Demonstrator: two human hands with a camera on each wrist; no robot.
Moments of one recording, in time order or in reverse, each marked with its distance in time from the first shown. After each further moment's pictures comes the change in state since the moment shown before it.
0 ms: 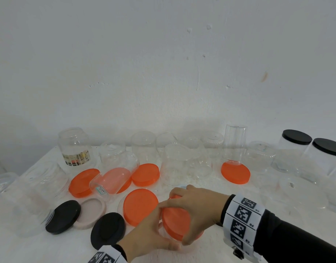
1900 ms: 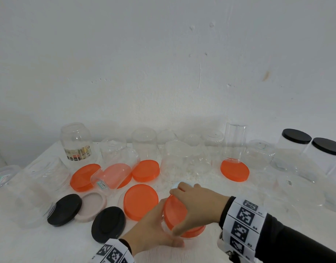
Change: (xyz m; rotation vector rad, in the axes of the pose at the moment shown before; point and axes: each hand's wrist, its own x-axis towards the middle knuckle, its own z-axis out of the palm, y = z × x) left_hand 0.003 -0.005 0.009 0.142 0.060 0.019; right_hand -0.007 -0.014 0.005 0.033 -0.004 0.214
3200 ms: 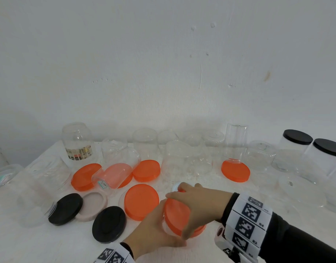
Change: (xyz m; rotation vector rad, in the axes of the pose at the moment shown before) left_hand -0.005 0.004 0.006 0.020 0.065 -0.009; right_hand -0.009 -0.004 -0.016 0.028 -0.146 0.022
